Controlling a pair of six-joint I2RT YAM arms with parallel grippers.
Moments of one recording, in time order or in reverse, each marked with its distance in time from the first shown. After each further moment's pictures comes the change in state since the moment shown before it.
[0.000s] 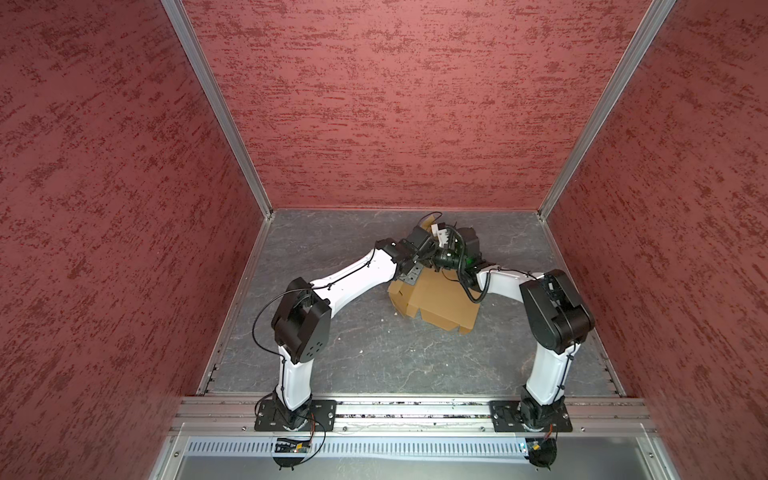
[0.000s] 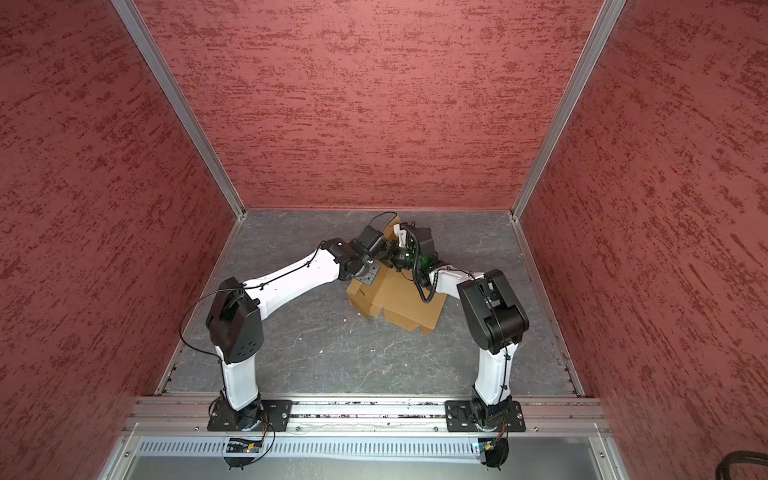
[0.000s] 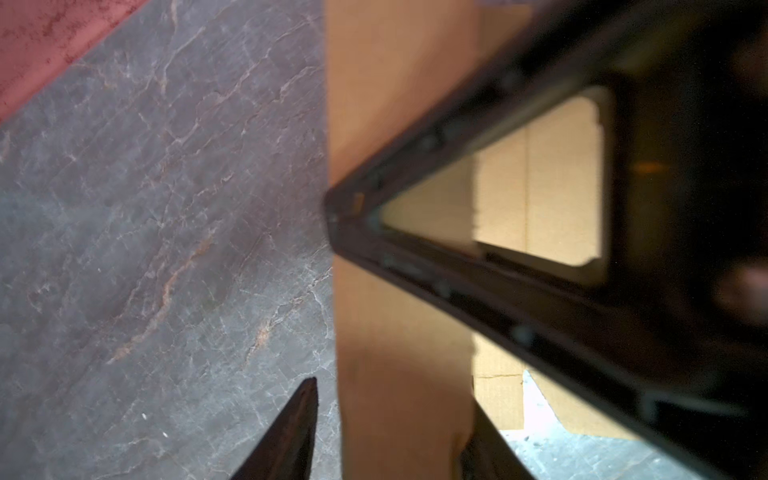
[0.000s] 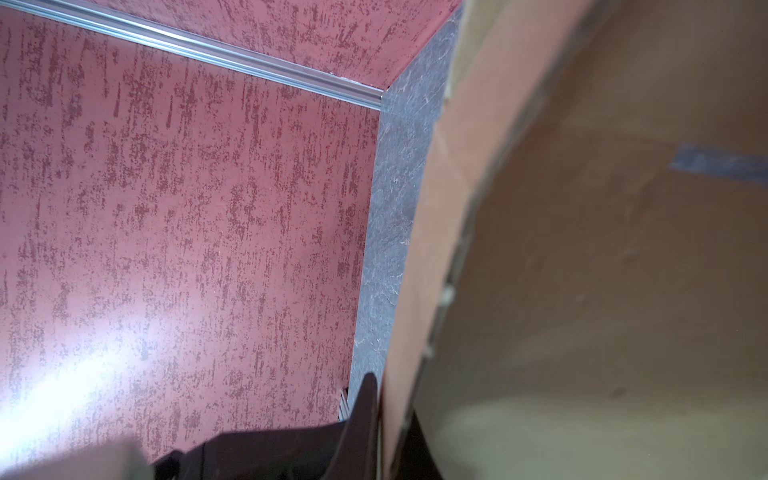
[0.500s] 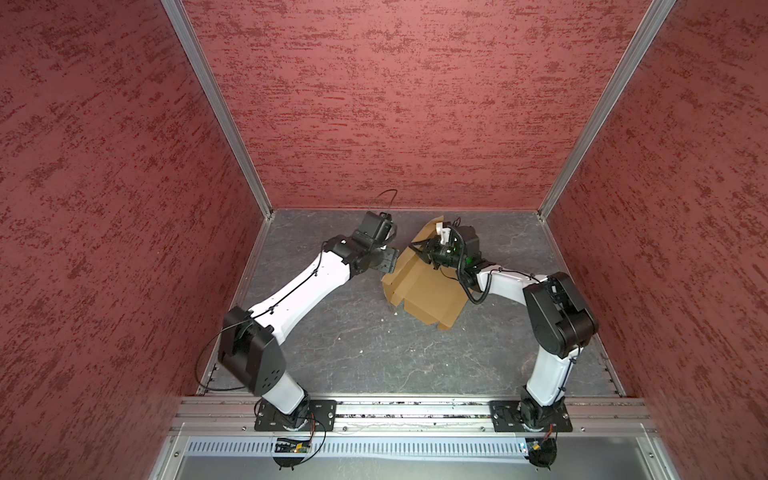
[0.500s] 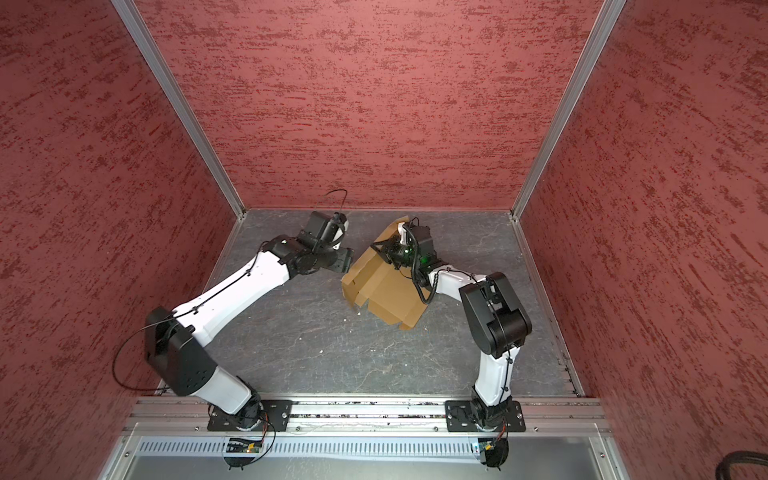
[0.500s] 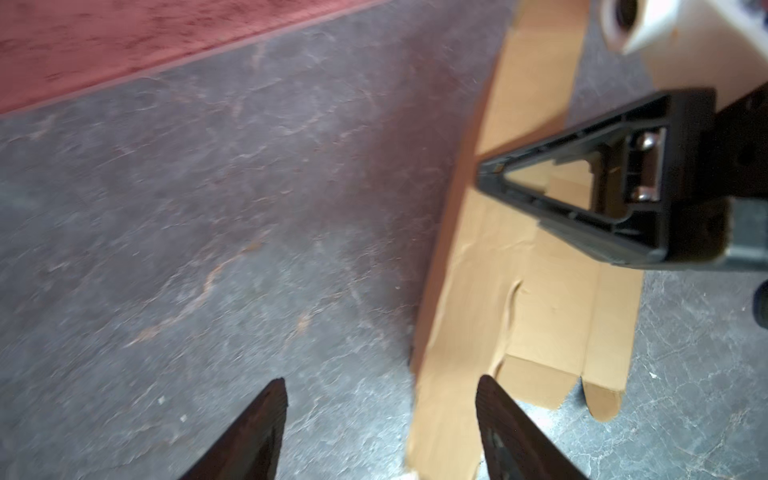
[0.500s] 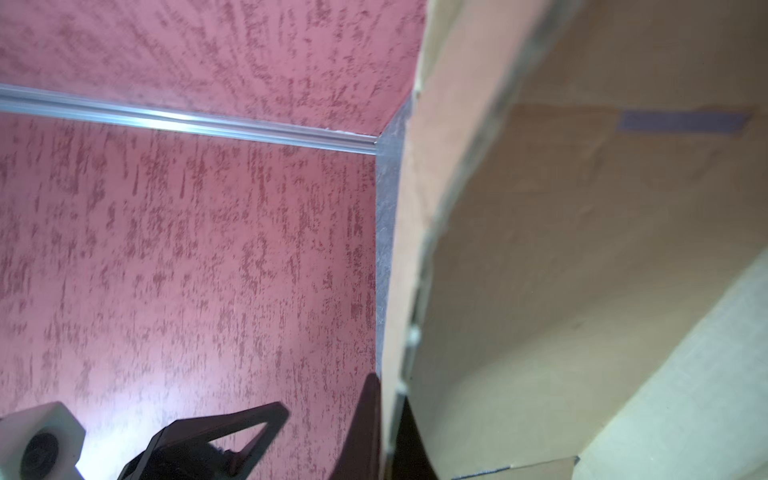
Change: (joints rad) left arm 0.188 -0.386 -0.247 0.100 0.186 -0.017; right arm 0.022 -0.030 0.010 -0.052 0.150 0.138
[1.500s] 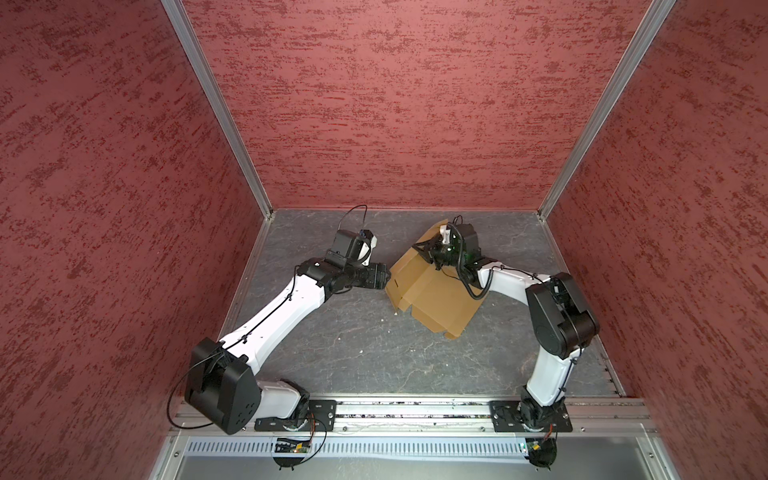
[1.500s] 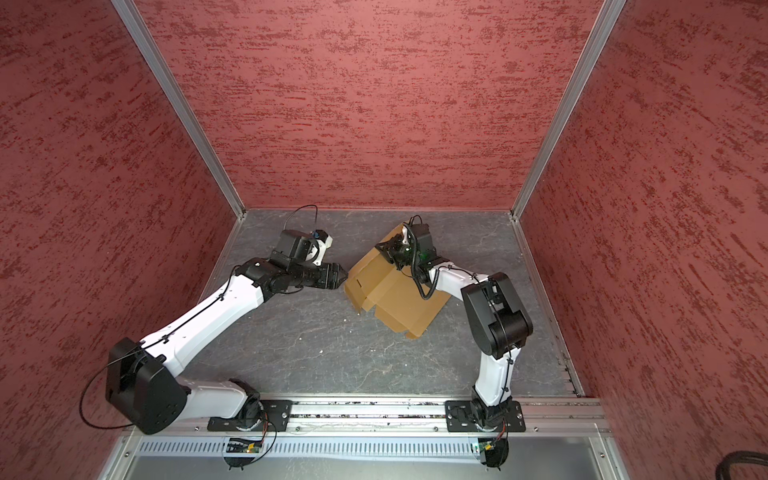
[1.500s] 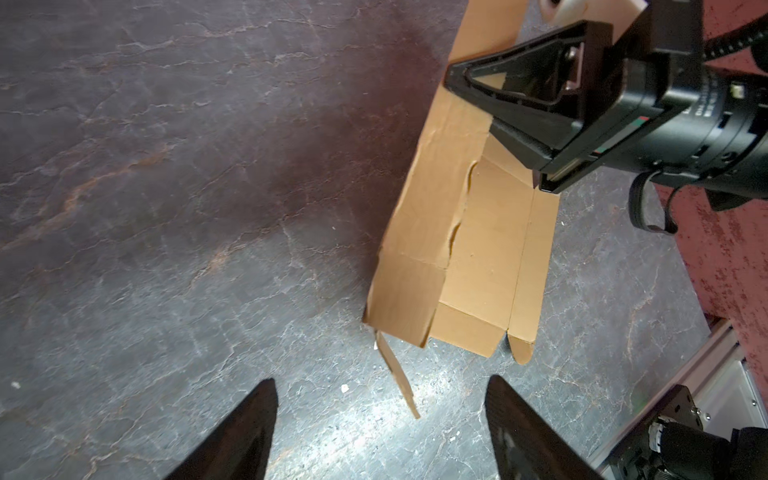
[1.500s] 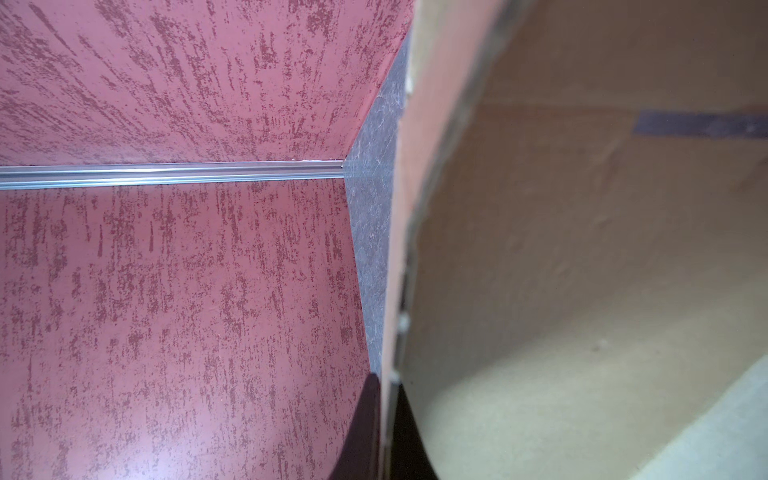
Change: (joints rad) left arm 0.056 -0.137 -0.251 0.127 0.344 -0.097; right arm 0.001 -0.007 0.047 -0.149 0.066 0.058
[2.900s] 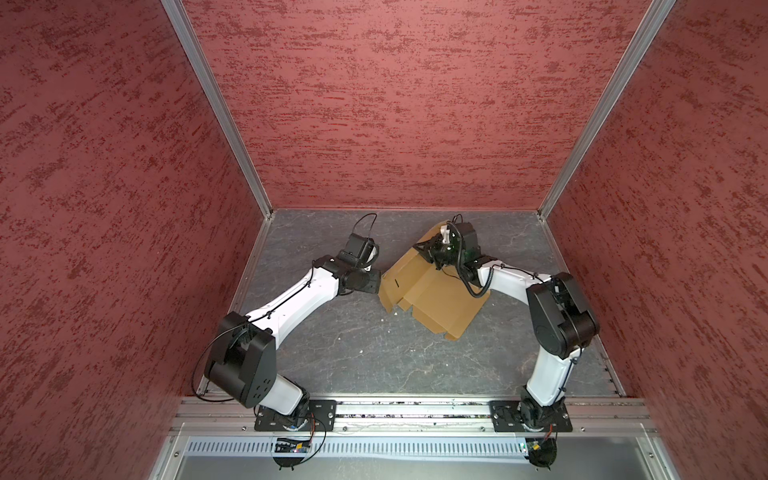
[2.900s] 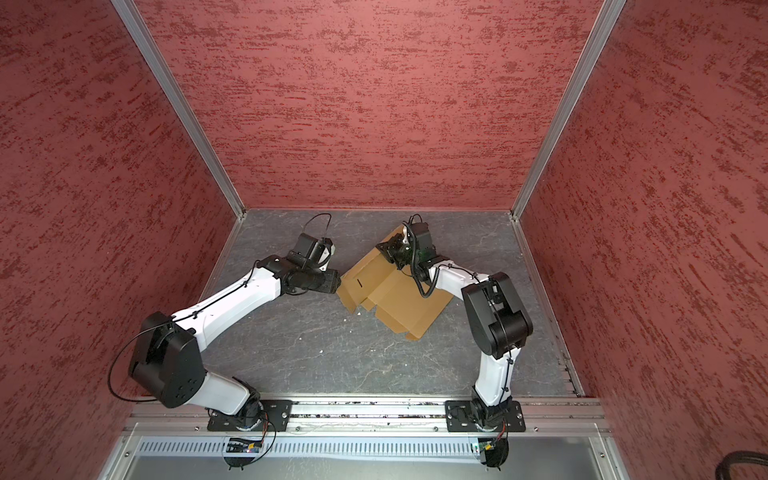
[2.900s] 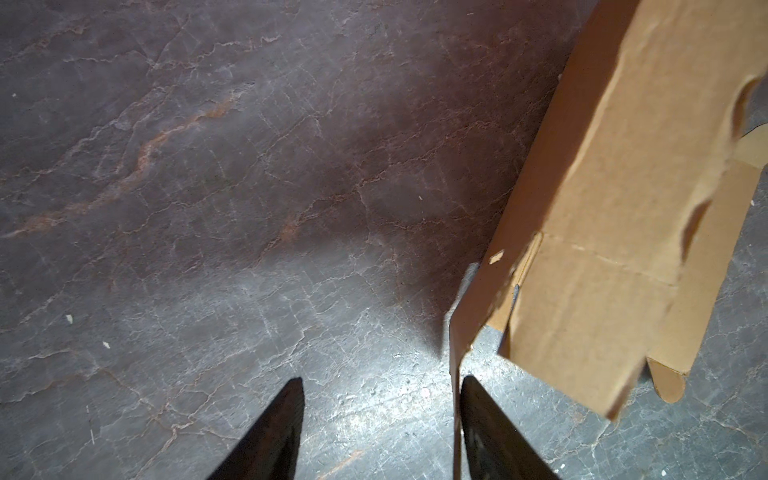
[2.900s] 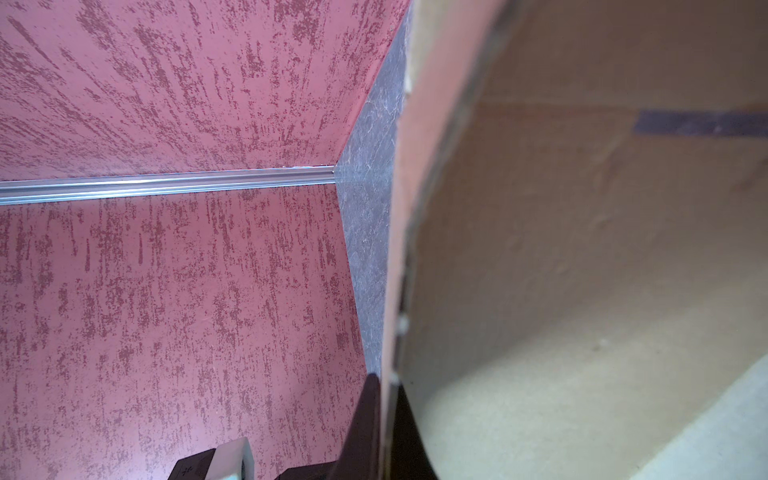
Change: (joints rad) left arm 0.005 0.114 -0.008 -0.039 -0.200 0.039; right arm 0.000 0.000 0.014 -0.039 0.014 0.003
